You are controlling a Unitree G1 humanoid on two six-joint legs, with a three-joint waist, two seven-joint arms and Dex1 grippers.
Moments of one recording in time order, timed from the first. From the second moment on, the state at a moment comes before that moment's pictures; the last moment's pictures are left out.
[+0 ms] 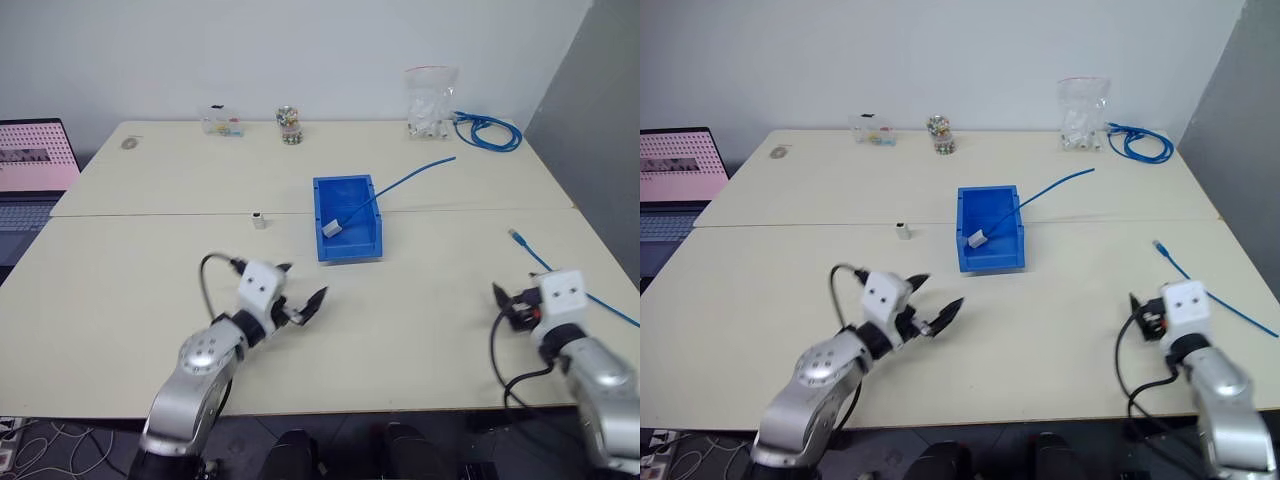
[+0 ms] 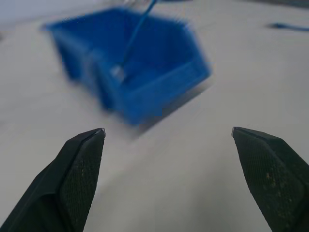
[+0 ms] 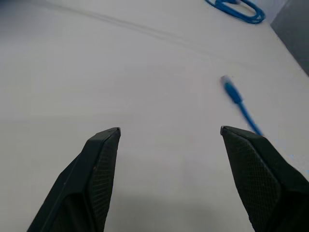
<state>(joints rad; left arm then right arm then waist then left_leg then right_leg) -0.20 0.37 -0.15 -0.36 -0.22 0.38 -0.60 0.00 -0.57 -0.35 -0.24 0.22 0.46 0.44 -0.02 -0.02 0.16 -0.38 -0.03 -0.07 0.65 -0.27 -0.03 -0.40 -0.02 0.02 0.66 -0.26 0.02</state>
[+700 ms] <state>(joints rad) -0.68 0.18 -0.37 0.20 -0.18 0.12 -1.00 -0.56 -0.92 -0.15 0.92 0.16 0.27 0.99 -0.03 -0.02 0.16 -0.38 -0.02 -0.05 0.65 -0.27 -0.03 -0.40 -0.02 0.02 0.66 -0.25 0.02</state>
